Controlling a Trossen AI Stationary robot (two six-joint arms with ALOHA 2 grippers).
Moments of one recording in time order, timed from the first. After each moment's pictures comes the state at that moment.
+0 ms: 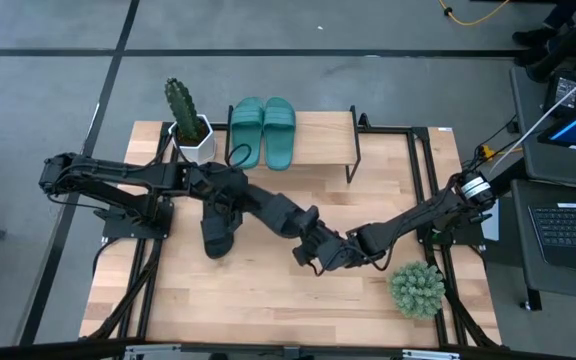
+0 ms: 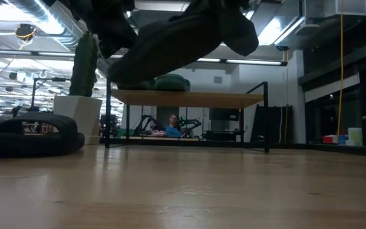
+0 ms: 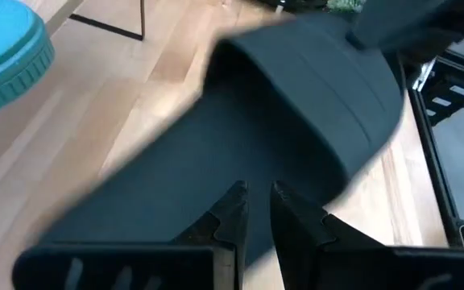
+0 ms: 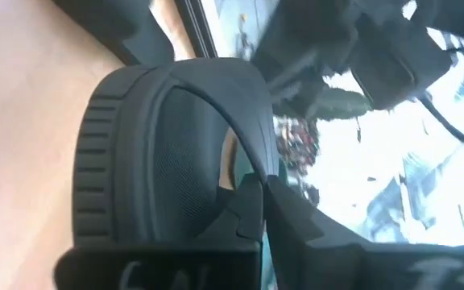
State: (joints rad) left arm 0.03 1.11 0.82 -0.31 0.03 -0.32; right arm 0.41 1.75 1.17 0.17 1.03 -1.13
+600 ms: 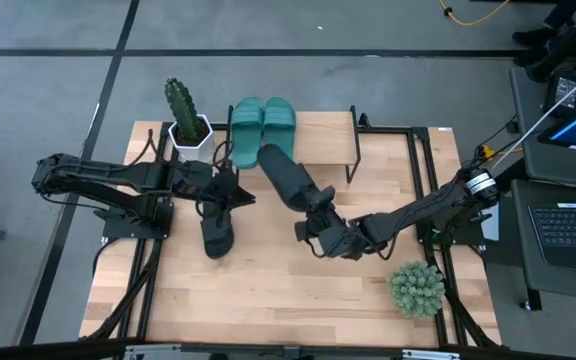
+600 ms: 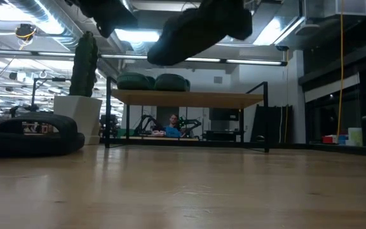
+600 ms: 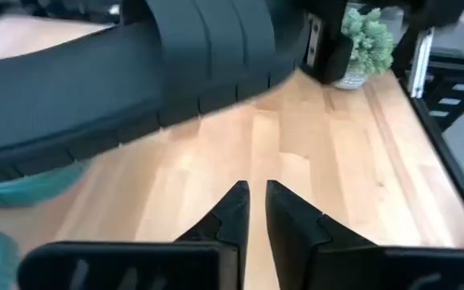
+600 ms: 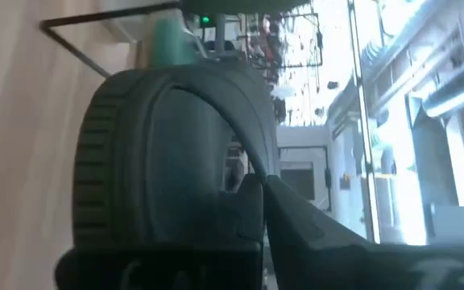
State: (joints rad) left arm -0.02 0.99 0.82 -0.30 -0.08 -0.13; right arm 0.37 1.70 1.21 0.15 1.31 -1.12
